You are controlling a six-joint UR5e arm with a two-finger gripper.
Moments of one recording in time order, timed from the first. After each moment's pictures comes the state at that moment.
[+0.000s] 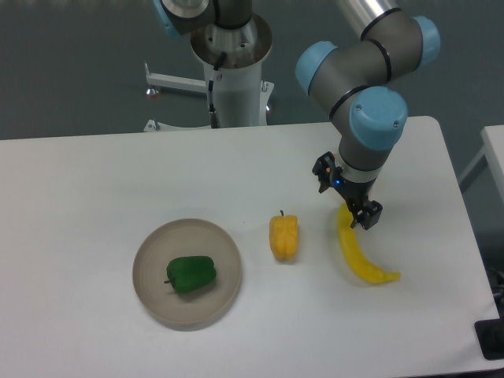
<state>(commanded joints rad) 2.37 -2.03 -1.33 -1.37 1.57 1.46</state>
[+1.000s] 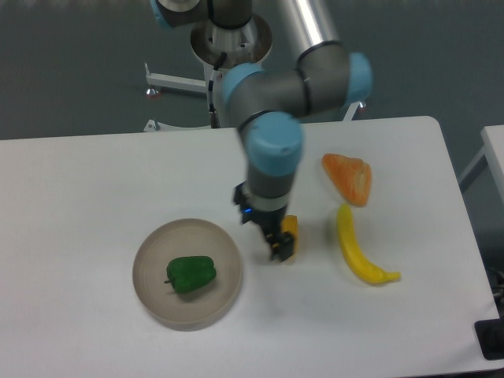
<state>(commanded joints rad) 2.02 -2.13 -1.32 -1.14 1.49 1.08</state>
